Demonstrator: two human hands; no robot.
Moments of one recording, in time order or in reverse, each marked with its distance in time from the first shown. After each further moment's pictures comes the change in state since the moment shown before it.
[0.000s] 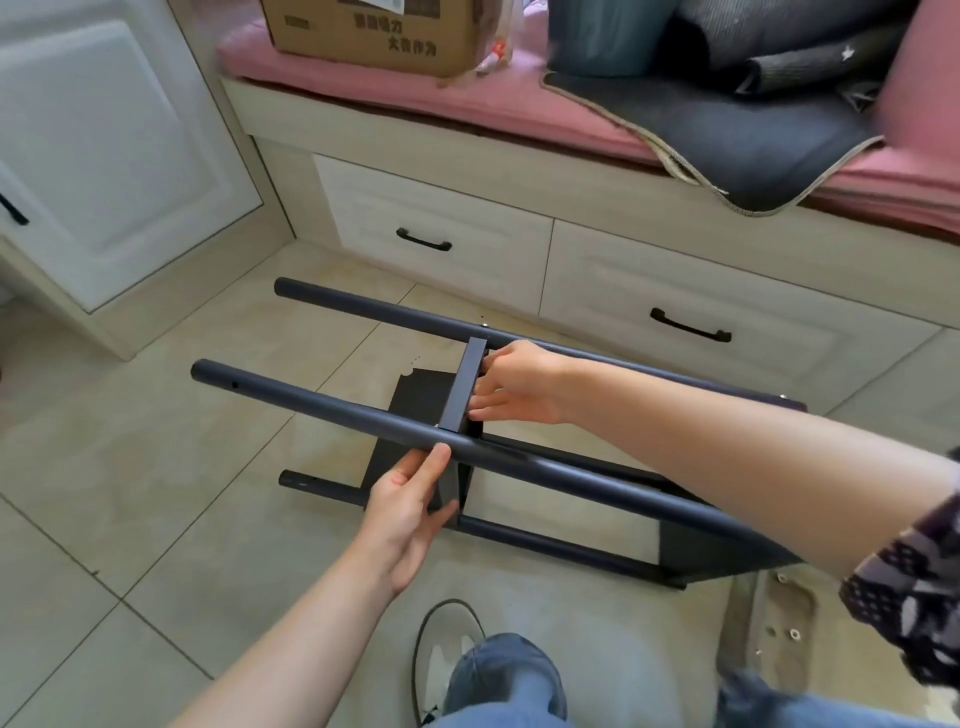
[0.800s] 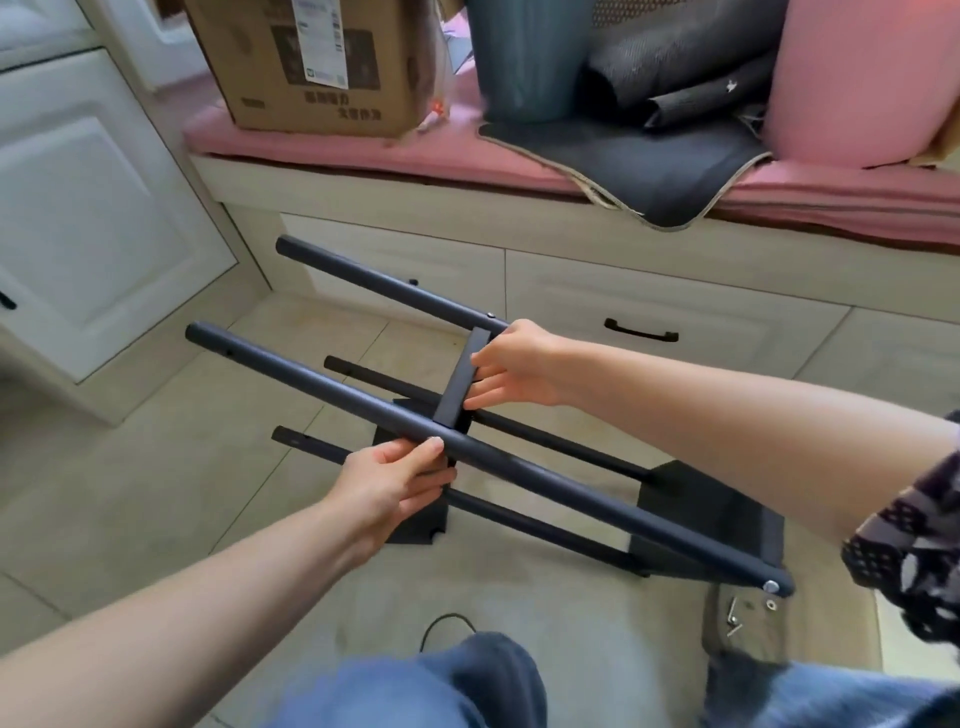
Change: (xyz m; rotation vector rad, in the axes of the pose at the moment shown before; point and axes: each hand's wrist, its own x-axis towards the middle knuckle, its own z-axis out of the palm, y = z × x) left_hand -0.032 0.065 0.037 0.401 -0.057 -0.030; right_hand -0.060 -0.023 -0.026 0.146 0.103 -0.144
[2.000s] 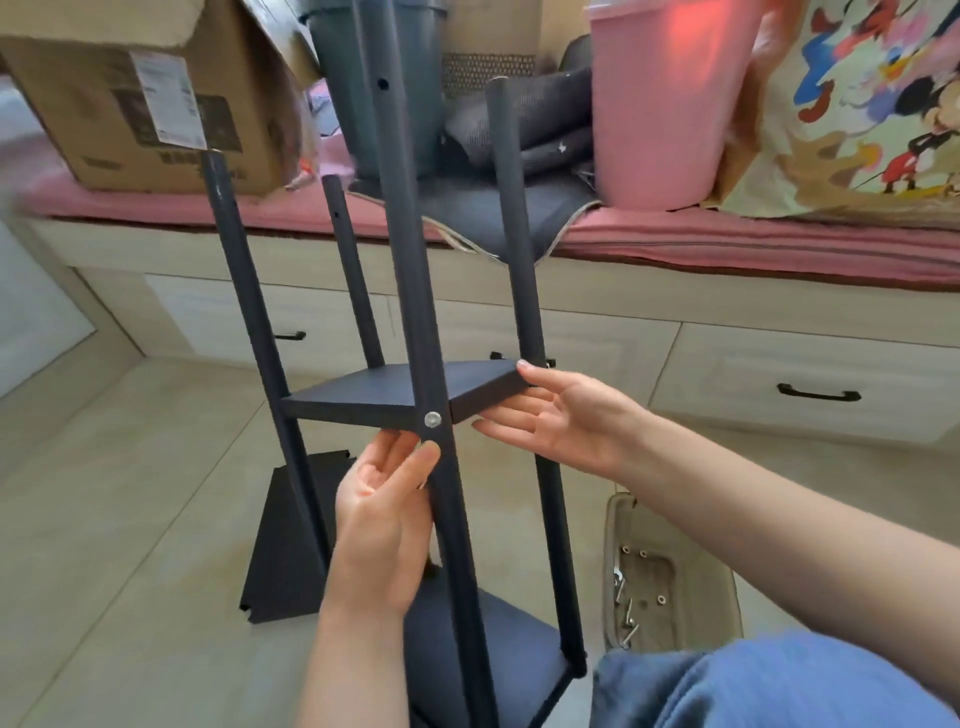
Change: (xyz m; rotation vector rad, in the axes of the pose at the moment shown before) left_hand -0.048 -0.005 0.128 -0.509 -0.327 0.406; right_hand -0.119 0.046 -0.121 0.763 -0.001 -0.116
